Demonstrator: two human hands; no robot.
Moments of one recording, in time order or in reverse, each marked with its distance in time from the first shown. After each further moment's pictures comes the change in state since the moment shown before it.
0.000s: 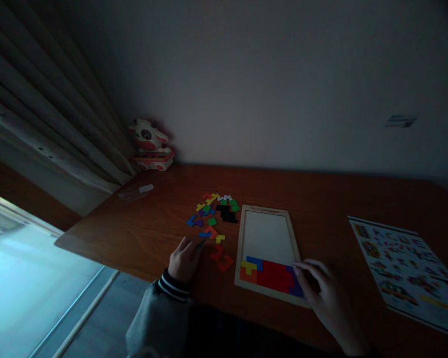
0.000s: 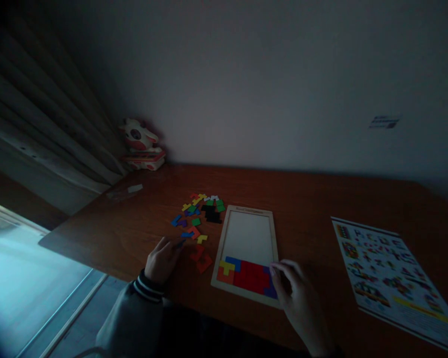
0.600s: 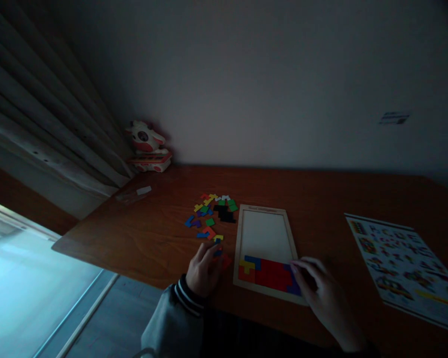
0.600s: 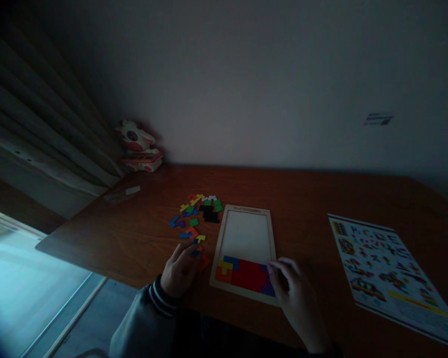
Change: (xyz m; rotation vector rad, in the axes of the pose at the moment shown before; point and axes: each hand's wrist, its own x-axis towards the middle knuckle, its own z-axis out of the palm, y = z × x) left_hand 0.001 0.064 0.015 -0.213 -0.017 0.104; right_hand 0.001 -0.005 0.000 0.008 0.006 -0.004
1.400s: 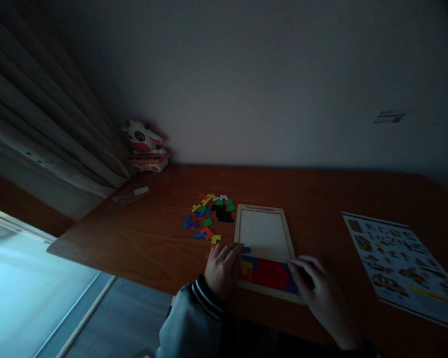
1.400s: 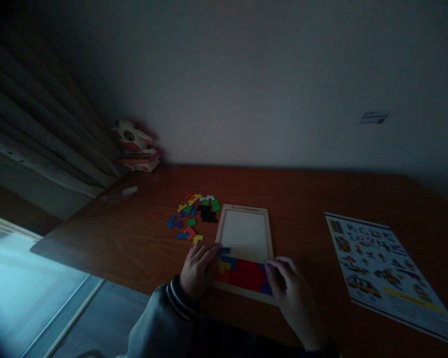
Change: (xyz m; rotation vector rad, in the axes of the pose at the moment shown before) left_hand 0.012 0.026 0.041 0.077 -0.168 0.037; right_hand 0.000 -0.002 -0.001 -0.001 -0.005 0.003
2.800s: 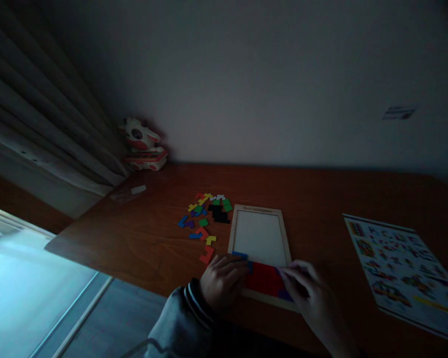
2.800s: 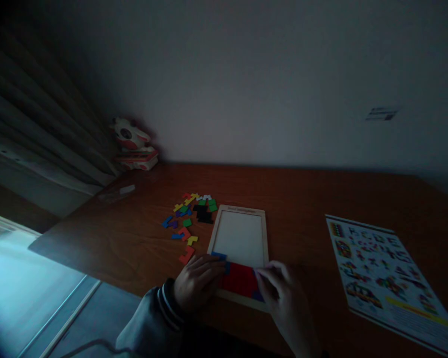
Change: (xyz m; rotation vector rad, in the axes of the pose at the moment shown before) left_hand 0.001 0.014 -0.006 -0.053 -0.130 0.263; right_hand -0.002 0.000 0.000 -0.003 -0.043 -0.072
